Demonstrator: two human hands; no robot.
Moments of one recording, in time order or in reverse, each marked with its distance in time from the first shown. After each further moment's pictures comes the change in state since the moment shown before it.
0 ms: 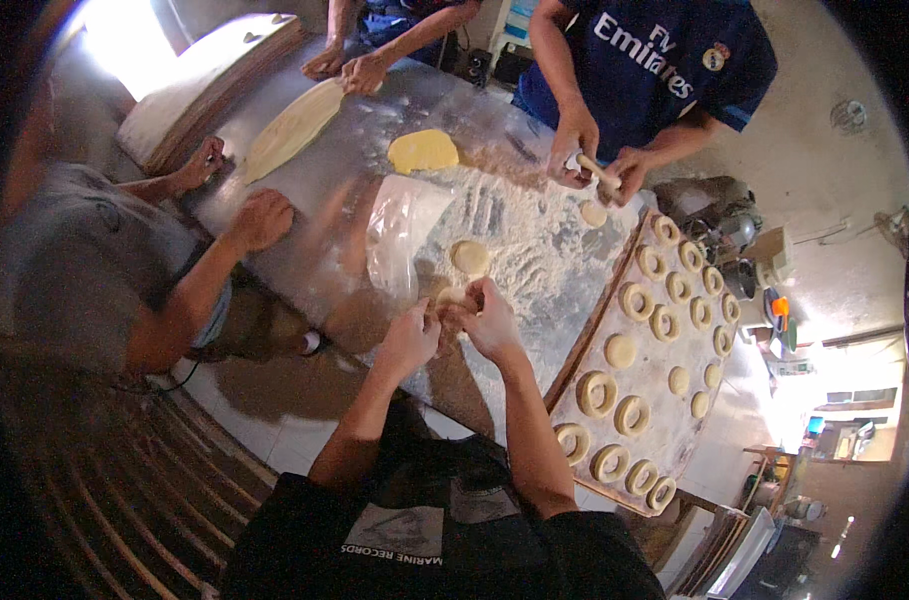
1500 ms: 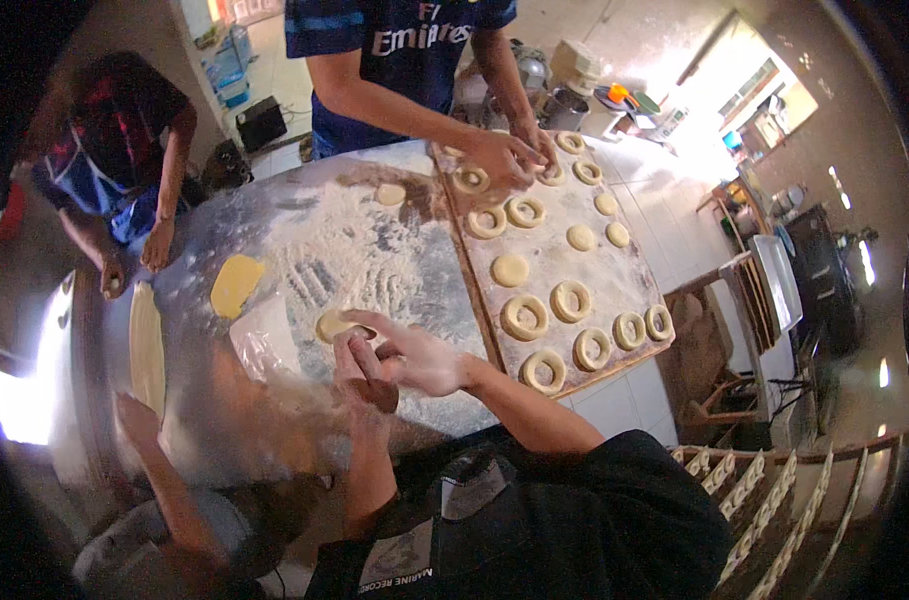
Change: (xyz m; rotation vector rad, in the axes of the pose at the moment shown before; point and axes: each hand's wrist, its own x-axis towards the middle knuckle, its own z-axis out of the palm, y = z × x) left_hand 0.000 0.118 -0.001 -0.521 -0.043 0.555; right_hand -0.062 -0.047 -0.060 0.629 0.132 -0.365
